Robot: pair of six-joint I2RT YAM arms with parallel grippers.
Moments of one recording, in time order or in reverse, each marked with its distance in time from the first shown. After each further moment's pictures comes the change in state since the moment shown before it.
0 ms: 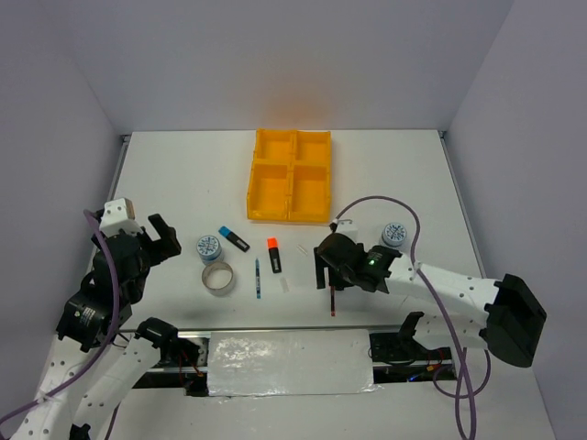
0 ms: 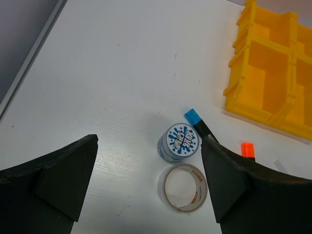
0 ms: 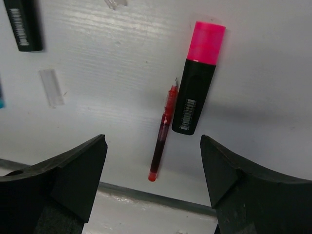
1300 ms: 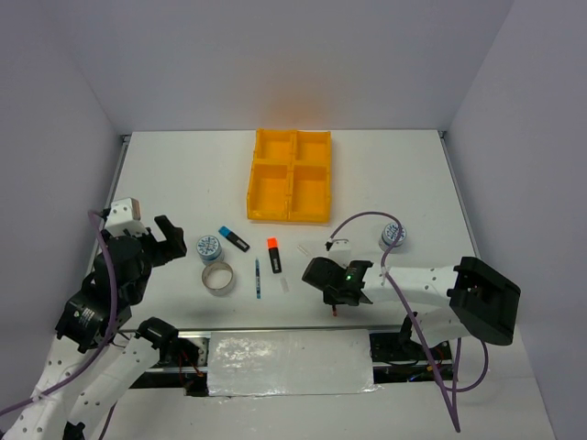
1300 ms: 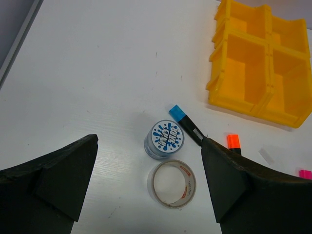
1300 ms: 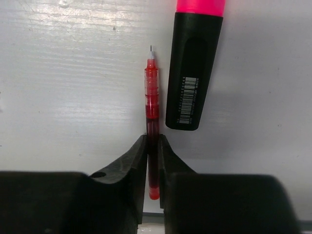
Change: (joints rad) left arm -0.062 -0.005 -0.004 0.026 0.031 0.005; right arm 0.161 0.211 -0.087 0.063 0.126 0.259
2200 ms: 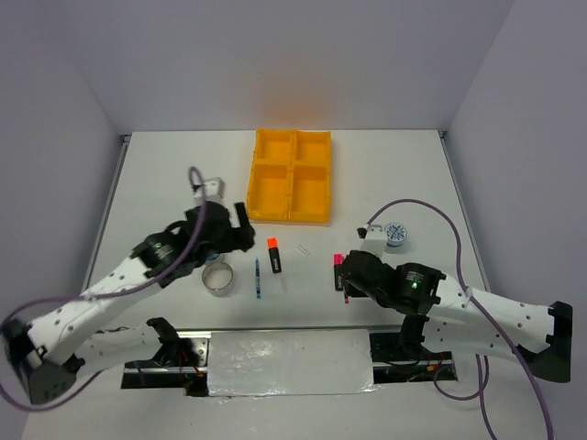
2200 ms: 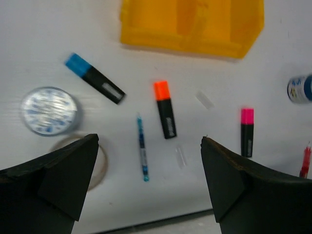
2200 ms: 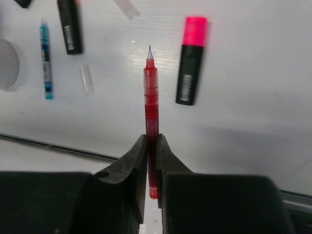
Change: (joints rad) left arm -0.217 0.445 0.085 0.119 0.134 -0.249; right arm 0.038 -0.503 0.087 -0.256 0.069 -0.001
